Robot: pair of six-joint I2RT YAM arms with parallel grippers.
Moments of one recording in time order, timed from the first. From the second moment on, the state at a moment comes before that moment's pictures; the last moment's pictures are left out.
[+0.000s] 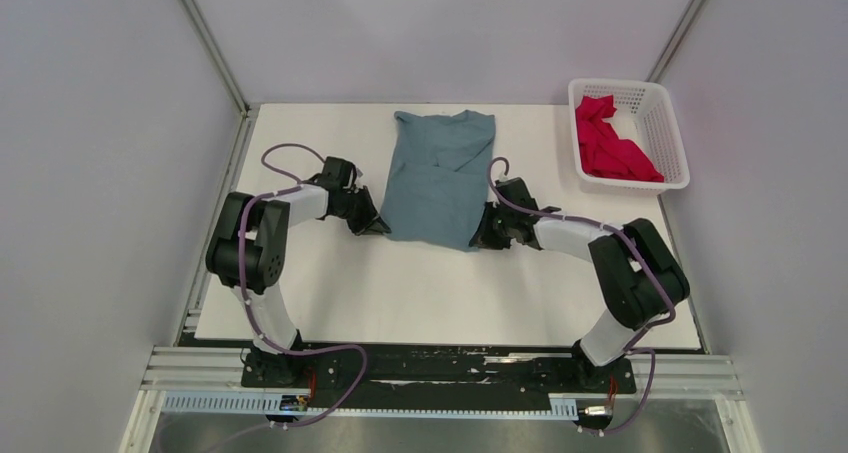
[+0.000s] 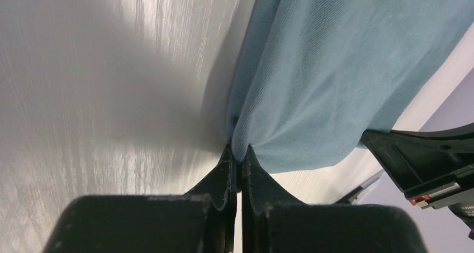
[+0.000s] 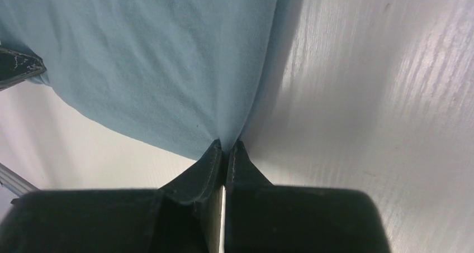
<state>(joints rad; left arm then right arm) -0.25 1.85 1.05 -0.31 0.46 -0.69 0.47 1.67 0.84 -0.10 -0.20 0.68</state>
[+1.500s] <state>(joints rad) -0.38 1.29 1.10 -0.55 0.34 -0.80 0.22 1.45 1.17 -0.91 -0.79 0.31</state>
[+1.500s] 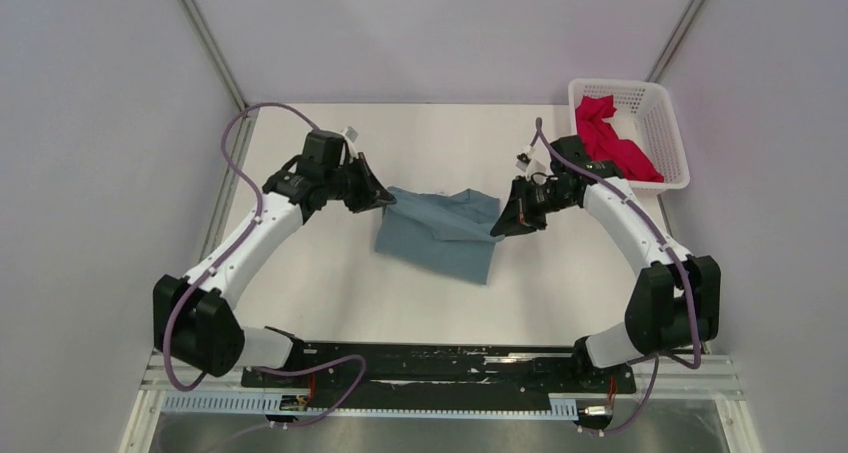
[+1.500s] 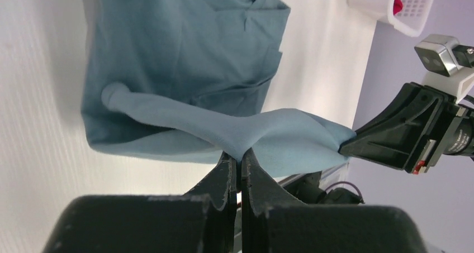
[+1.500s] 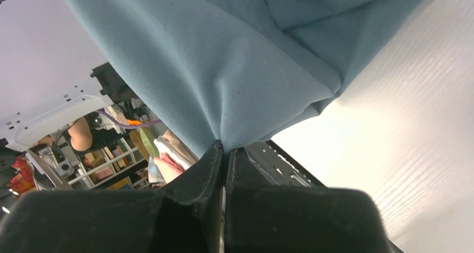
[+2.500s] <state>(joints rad) -0.26 2.07 1.72 -0.54 0.46 -0.67 0.07 2.05 1.61 -0.73 -0.62 0.42</state>
